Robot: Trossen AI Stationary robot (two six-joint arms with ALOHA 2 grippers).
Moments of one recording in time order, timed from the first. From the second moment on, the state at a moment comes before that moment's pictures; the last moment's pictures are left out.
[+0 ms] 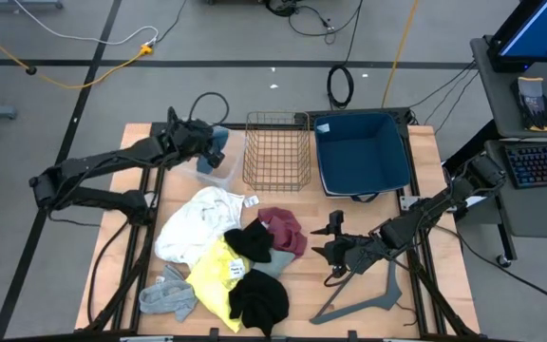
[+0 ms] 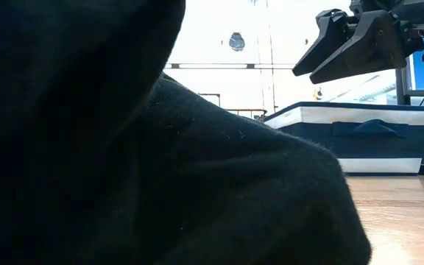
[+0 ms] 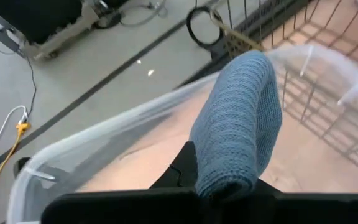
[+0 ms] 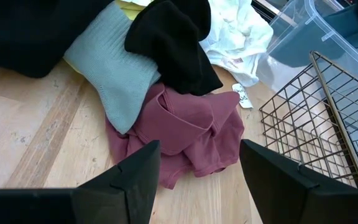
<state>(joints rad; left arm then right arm) 0.52 1.13 0.80 -0.43 -0.42 -0.10 0.57 1.40 0.73 -0.05 0.65 -0.04</state>
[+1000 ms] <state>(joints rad) 0.75 1.22 0.80 -0.60 -0.05 -0.32 0.57 1.40 0.73 -0.05 0.64 -0.02</state>
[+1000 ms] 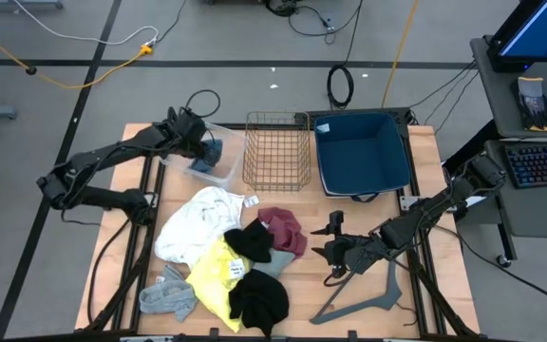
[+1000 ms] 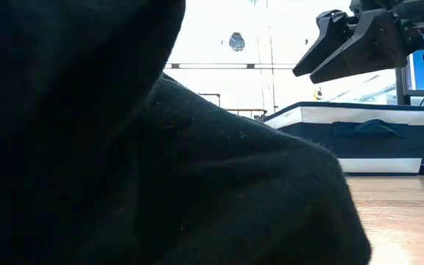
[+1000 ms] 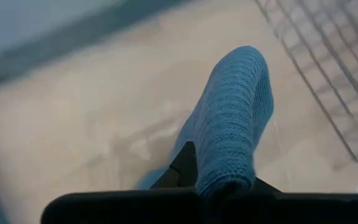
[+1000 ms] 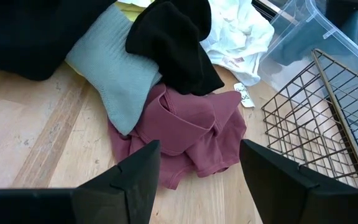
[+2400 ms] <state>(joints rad) 0.73 1.20 0.80 -0.58 0.14 -0.31 0.56 1.40 0.73 0.03 0.46 -0.07</state>
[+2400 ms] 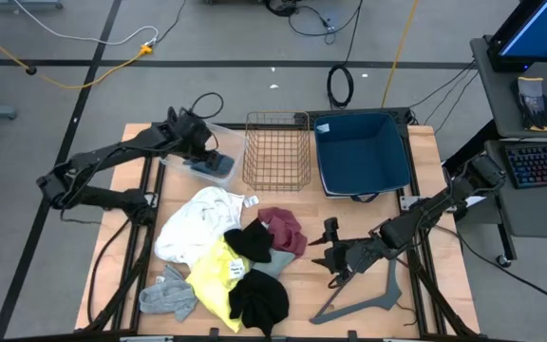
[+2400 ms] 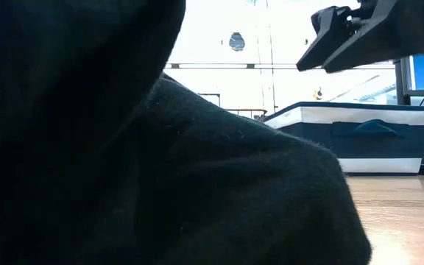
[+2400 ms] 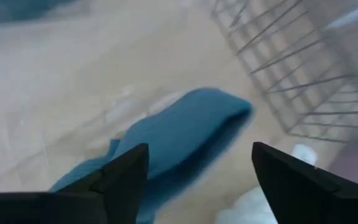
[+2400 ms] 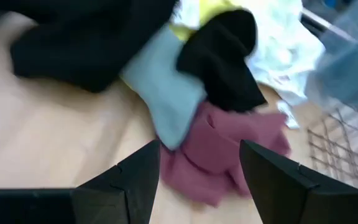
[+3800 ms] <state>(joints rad) 0.27 0.71 0.80 -0.57 0.16 -0.28 0.39 1.71 0.77 0.42 0.20 -0.06</state>
